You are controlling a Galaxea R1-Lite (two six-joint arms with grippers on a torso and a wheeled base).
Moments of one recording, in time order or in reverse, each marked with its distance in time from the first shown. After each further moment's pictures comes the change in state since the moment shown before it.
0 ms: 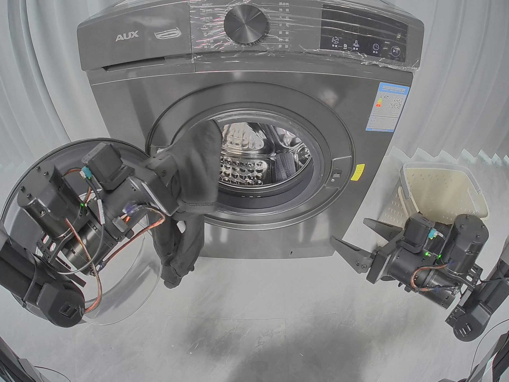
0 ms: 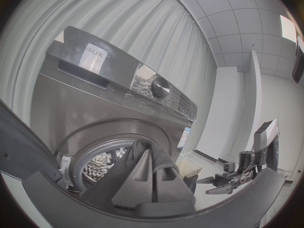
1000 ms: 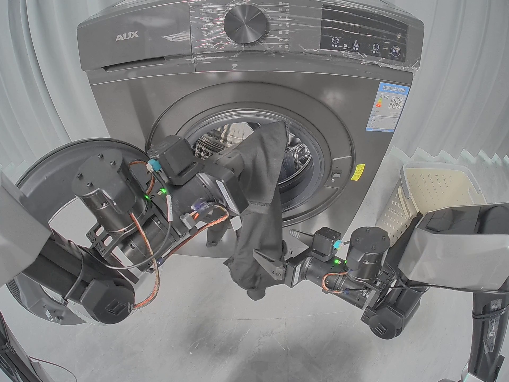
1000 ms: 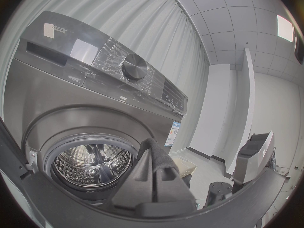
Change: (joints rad) left arm -0.173 0.156 -0.216 0.075 0.075 0.063; right arm 0.131 0.465 -0.433 0.001 -0.009 -0.045
